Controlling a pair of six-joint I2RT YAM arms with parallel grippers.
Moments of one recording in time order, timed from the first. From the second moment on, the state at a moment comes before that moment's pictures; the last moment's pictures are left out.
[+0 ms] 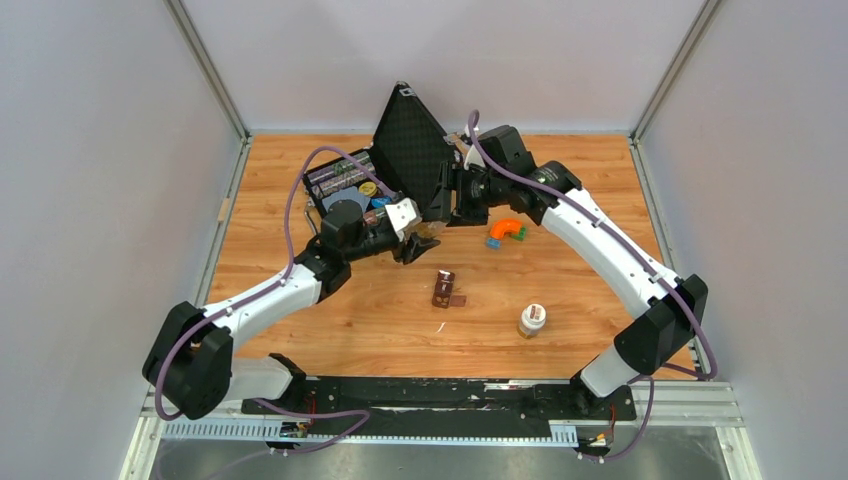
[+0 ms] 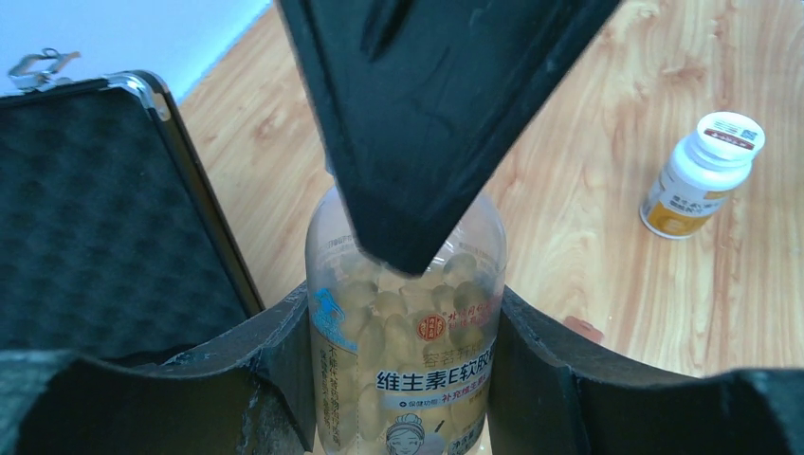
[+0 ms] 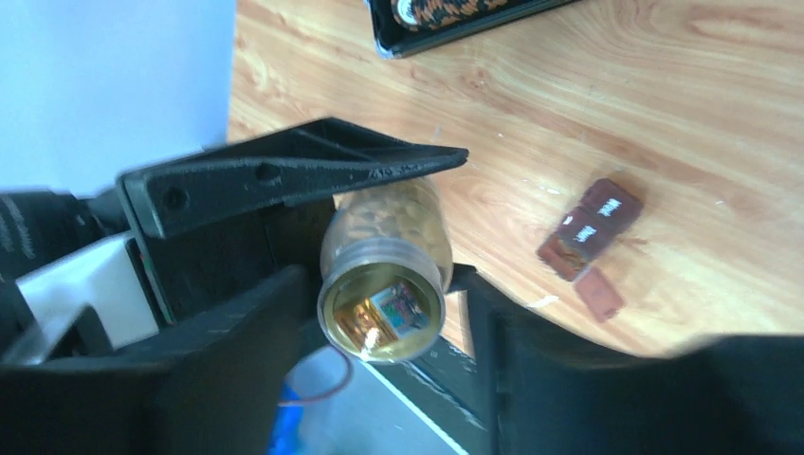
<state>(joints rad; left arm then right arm) -0.61 1.27 0.73 0.39 0.56 0.24 0.63 1.57 1.62 -0.80 -0.37 0.62</state>
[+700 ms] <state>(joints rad) -0.61 1.24 0.73 0.36 0.68 0.25 0.61 1.33 1.59 -0.78 -0.47 0.04</state>
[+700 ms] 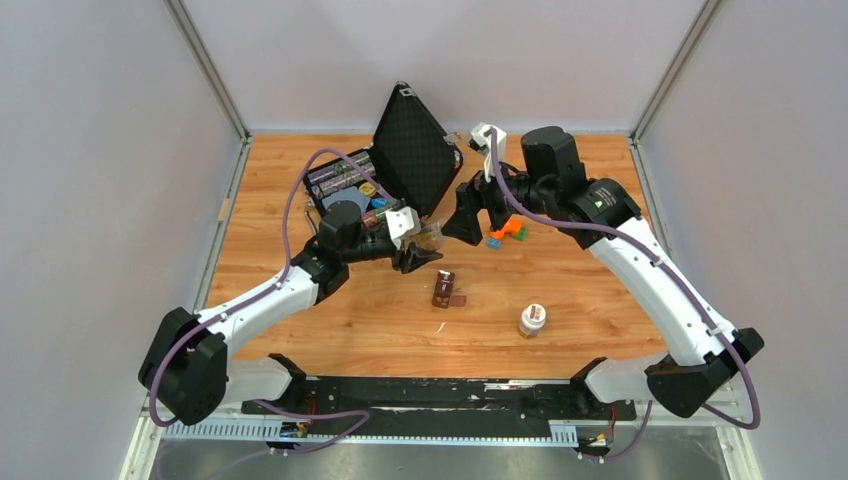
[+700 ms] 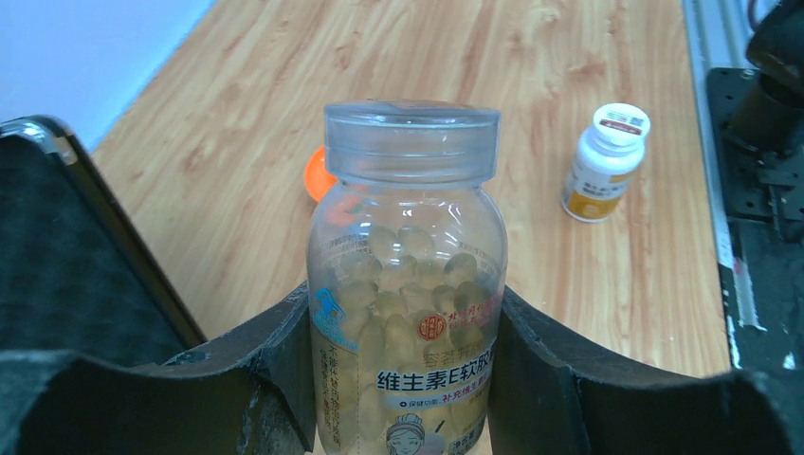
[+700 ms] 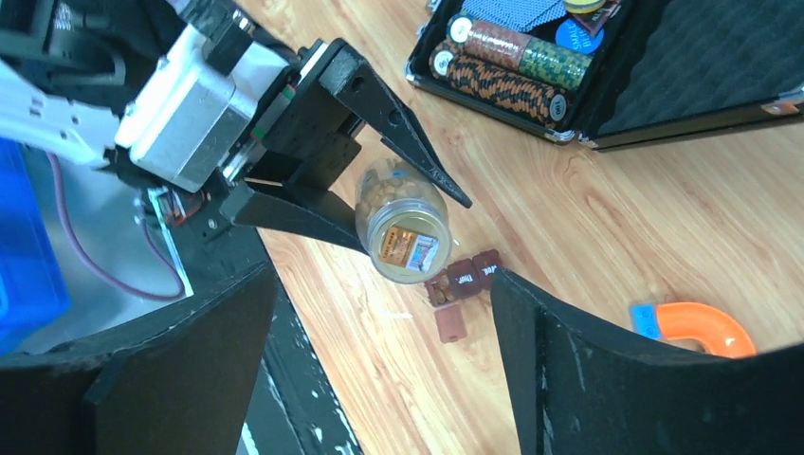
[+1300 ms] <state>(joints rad) -0.61 1.24 0.78 0.25 0.85 0.27 0.61 1.47 1.66 -0.97 -0.60 -0.18</state>
